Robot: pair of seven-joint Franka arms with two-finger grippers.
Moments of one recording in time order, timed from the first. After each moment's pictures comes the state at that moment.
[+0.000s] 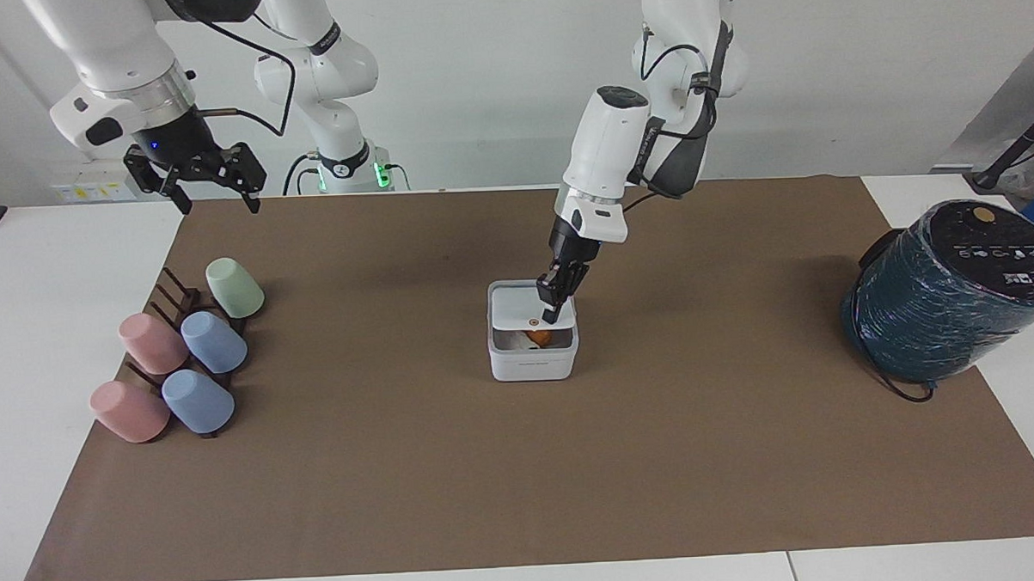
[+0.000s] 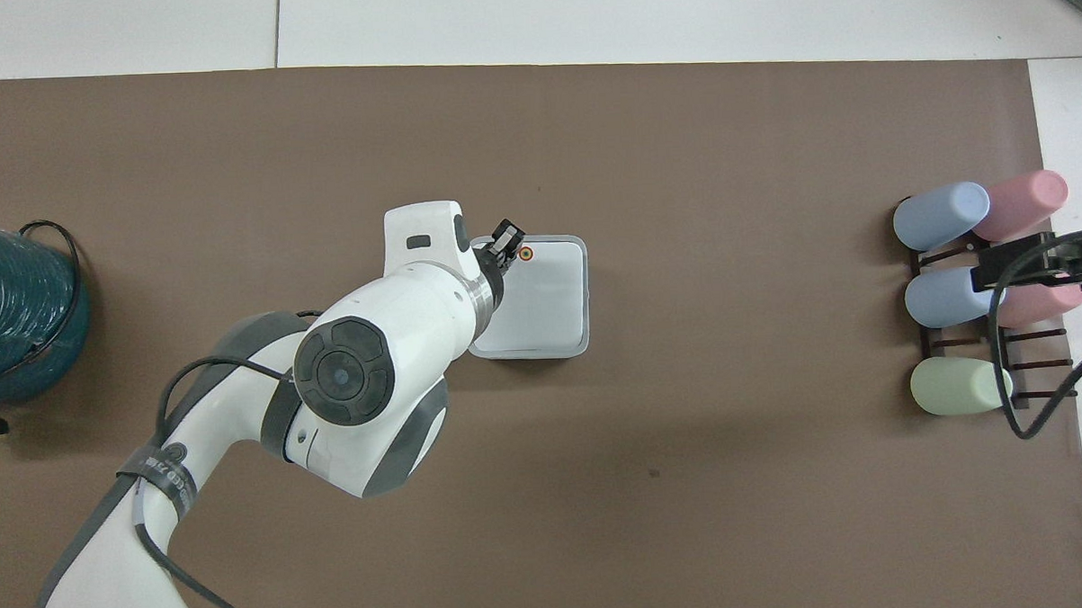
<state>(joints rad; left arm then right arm) -0.56 0.18 -0.06 -2.00 -0.03 2.71 -1.39 0.12 -0.07 -0.14 -1.62 -0.02 1.54 0.03</state>
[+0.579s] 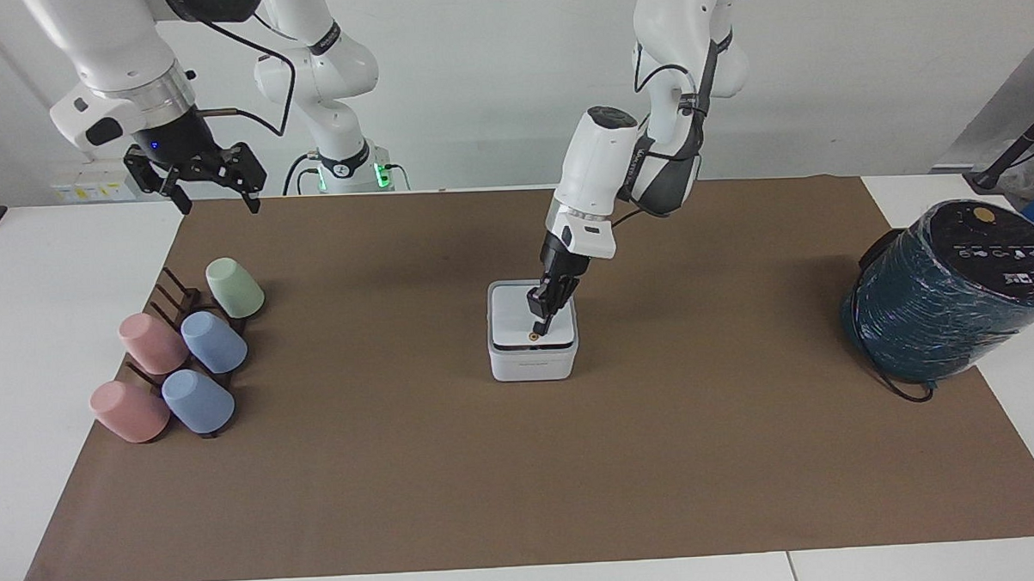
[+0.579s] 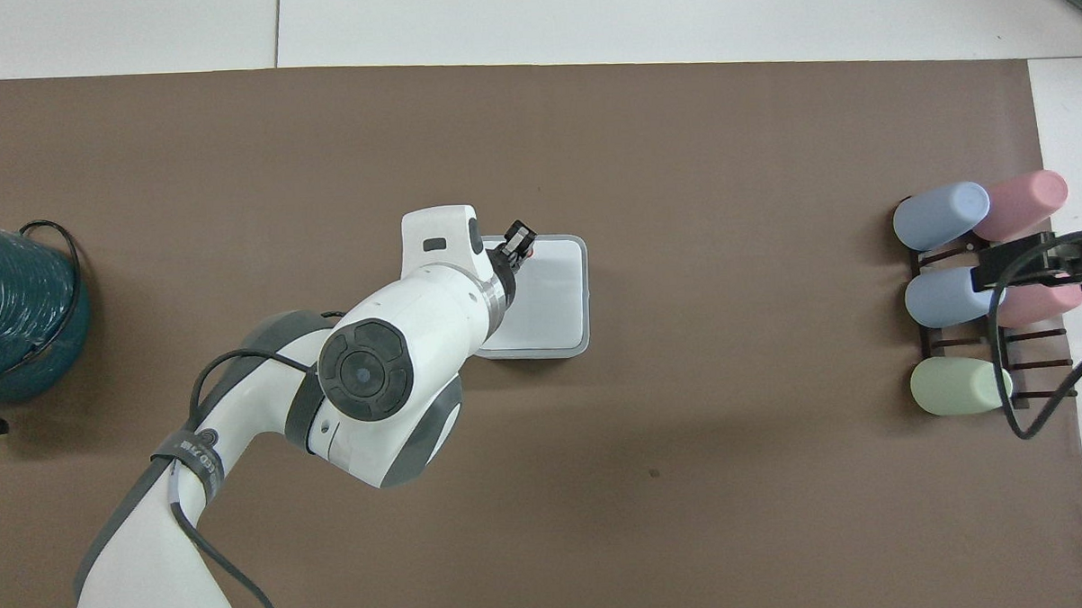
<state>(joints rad) -0.57 0.23 -0.07 -1.99 -0.03 2.77 -1.39 0.12 -0.07 -0.14 -1.62 -0.02 1.54 0.03</state>
